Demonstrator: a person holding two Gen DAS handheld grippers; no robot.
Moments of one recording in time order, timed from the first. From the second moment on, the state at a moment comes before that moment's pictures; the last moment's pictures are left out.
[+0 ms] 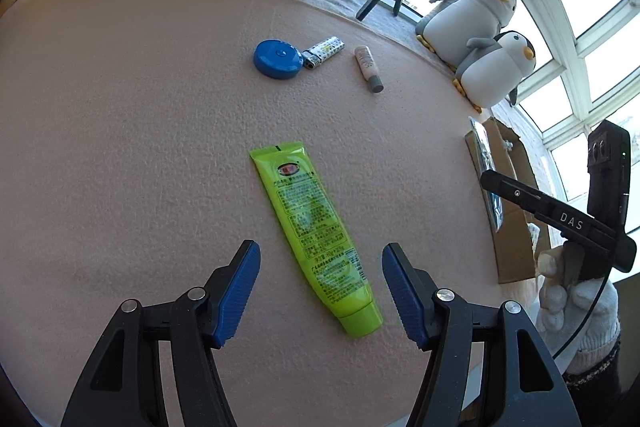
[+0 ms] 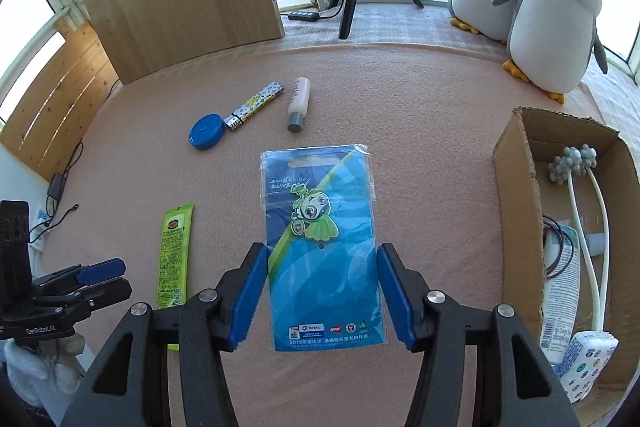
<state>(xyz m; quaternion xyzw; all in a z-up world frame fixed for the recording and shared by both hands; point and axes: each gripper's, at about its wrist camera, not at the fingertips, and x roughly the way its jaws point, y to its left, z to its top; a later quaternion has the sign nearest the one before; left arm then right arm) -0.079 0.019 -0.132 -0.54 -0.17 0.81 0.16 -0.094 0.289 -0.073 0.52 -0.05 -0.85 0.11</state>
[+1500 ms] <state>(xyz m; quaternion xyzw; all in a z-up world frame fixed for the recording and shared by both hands) -0.077 0.037 -0.149 -0.56 -0.15 0.79 0.19 -0.061 0.353 -0.059 0.49 -0.13 -0.86 0.05</state>
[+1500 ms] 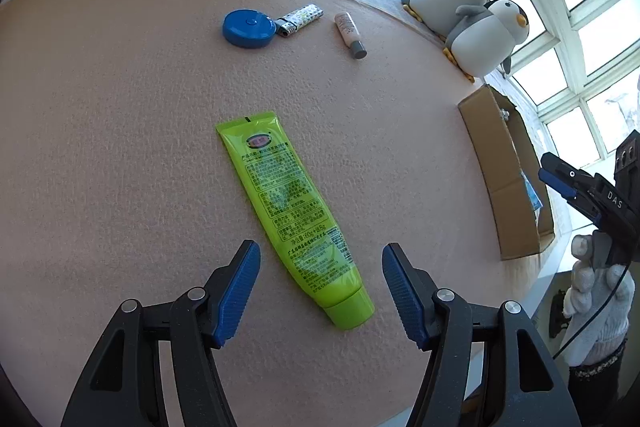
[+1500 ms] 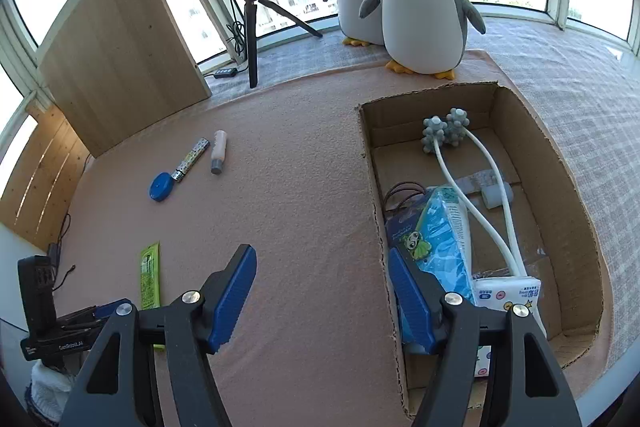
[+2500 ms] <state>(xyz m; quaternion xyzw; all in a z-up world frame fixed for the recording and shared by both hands) -0.070 0.043 -0.168 -0.57 -0.18 0.77 0.22 -0.101 0.176 -0.144 0.64 -0.14 -0.70 0.28</state>
